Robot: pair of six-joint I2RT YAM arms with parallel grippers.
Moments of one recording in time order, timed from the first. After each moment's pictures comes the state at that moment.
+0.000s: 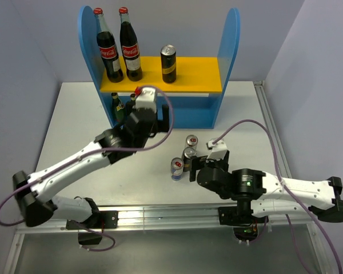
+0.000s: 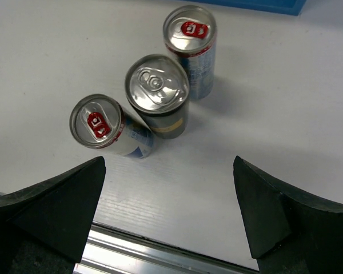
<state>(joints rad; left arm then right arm) -0.92 1.38 1.37 -0.36 -0.66 -0.36 1.35 0.79 0.78 -0.82 0.88 0.86</state>
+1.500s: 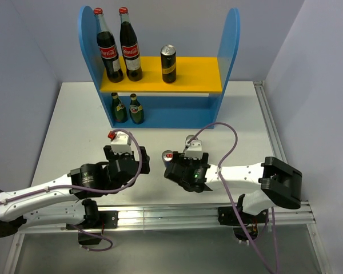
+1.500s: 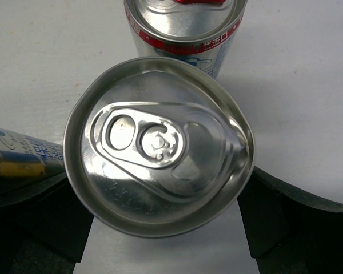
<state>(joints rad) -1.26 0.88 0.88 -0.71 -0.84 -0.85 1.19 1.42 0.72 -0.41 0.97 1.05</state>
